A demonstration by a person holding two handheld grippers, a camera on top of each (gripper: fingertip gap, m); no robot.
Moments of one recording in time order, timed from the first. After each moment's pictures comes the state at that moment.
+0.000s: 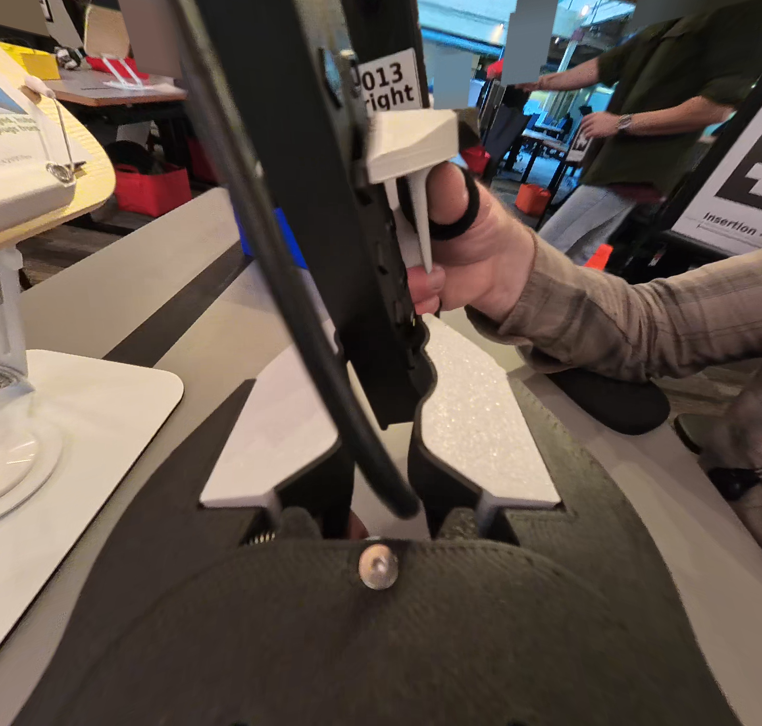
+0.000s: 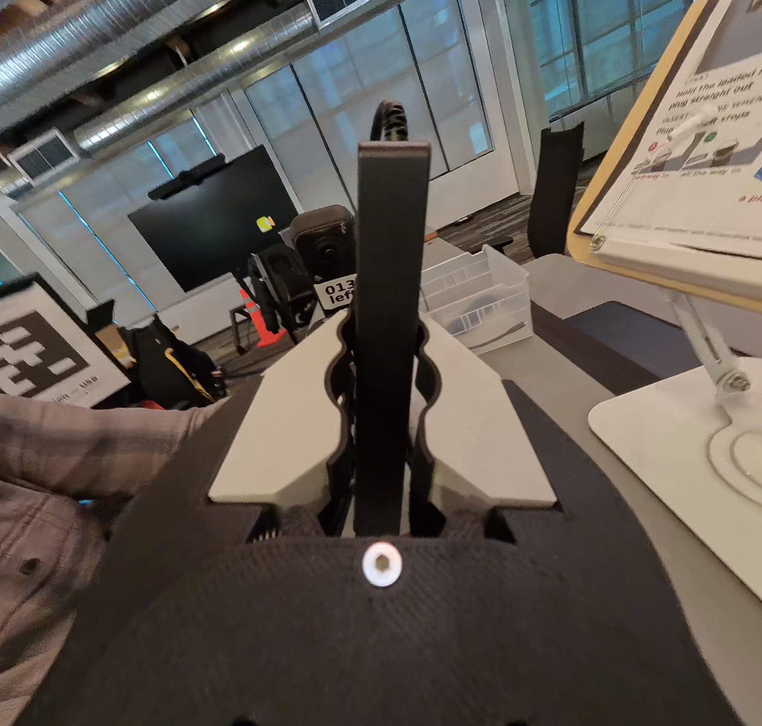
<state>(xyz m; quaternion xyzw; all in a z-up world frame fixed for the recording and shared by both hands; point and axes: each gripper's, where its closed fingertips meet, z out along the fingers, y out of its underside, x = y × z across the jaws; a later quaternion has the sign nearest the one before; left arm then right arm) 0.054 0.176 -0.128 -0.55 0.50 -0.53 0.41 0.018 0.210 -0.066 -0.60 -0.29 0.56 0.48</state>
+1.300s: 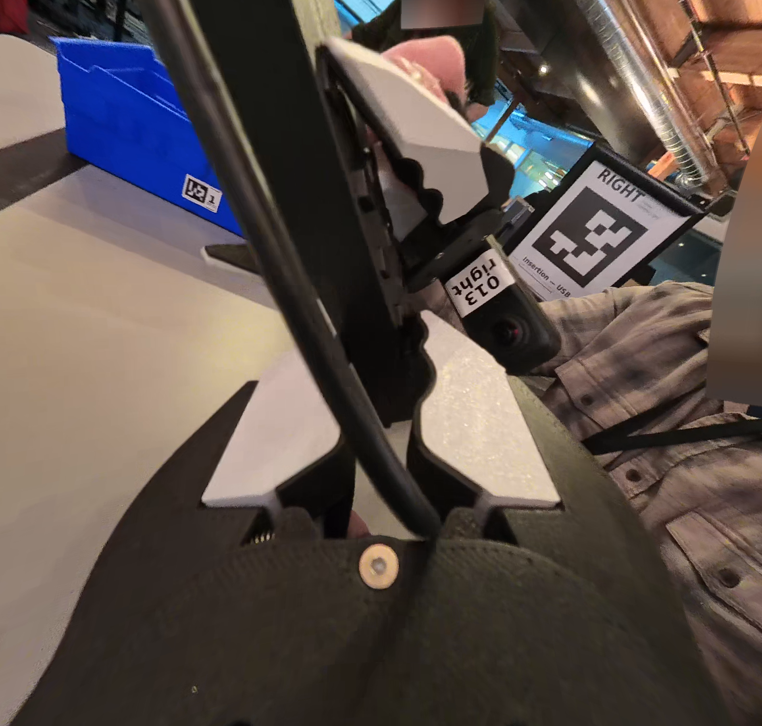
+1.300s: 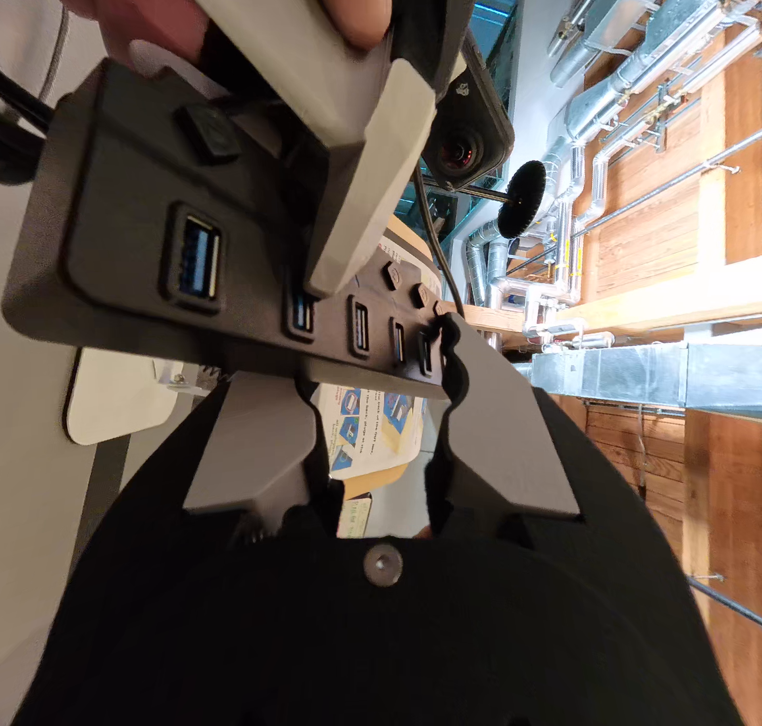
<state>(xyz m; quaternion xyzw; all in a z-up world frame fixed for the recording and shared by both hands) 0.046 0.149 -0.135 -0.56 0.46 -0.66 0.21 0.032 0.224 -0.095 -0.27 -0.63 -0.41 0.60</state>
